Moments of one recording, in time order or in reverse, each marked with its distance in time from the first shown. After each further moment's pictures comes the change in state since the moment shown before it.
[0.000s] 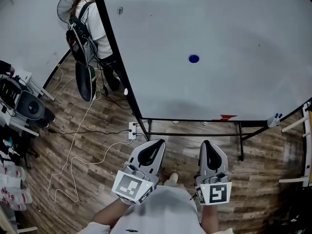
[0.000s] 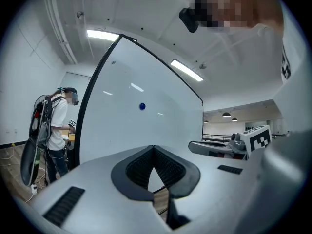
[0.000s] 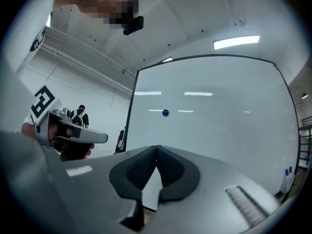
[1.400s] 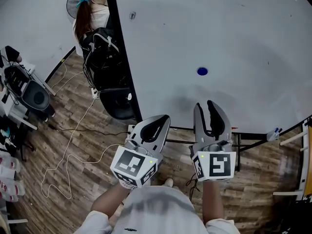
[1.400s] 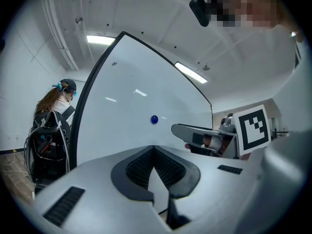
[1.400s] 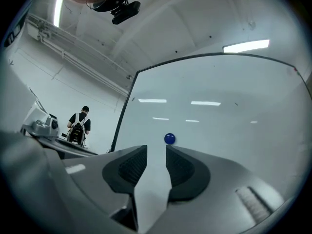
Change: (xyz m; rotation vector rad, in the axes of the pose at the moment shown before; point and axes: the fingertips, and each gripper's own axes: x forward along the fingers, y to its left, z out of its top) left arm 0.058 0.047 0.062 0.025 -0.063 0.045; right arm 0.131 -0.005 0.085 -0.077 -0.107 0.055
